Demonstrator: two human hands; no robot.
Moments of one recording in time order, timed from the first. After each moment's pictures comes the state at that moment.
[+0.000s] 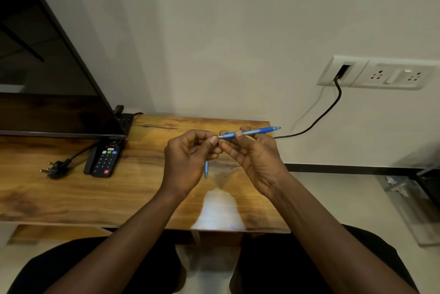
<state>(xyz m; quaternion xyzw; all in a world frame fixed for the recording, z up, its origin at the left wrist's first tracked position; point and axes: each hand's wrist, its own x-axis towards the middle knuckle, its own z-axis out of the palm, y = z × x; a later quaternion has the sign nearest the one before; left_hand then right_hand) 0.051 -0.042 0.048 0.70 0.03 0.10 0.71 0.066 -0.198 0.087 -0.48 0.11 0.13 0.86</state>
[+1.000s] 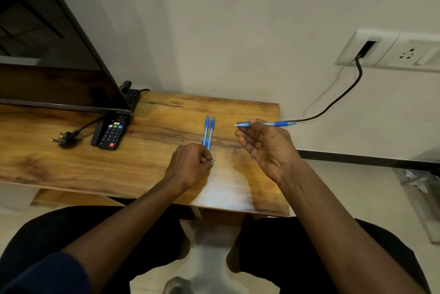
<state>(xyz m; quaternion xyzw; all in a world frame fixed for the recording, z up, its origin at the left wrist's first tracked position) 0.045 -0.039 -0.021 0.94 0.08 -0.07 0.31 0.070 -0.221 0.070 -0.49 0.25 0.15 0.82</state>
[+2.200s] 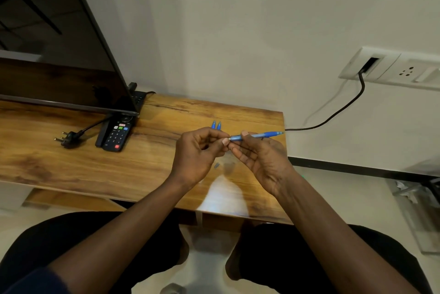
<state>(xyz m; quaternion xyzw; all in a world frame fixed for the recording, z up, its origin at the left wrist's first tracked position) 0.042 -0.036 0.015 0.73 0.03 0.07 0.68 0.058 -0.200 0.063 -0.49 0.20 0.19 0.83</state>
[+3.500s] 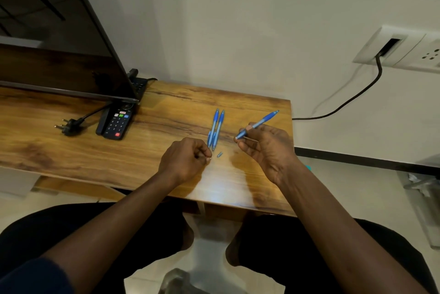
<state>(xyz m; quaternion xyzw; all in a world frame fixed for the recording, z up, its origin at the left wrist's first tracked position) 0.039 -0.007 -0.024 0.93 0.12 -0.09 0.35 0.069 -0.202 0.048 -0.57 0.21 0.18 0.77</state>
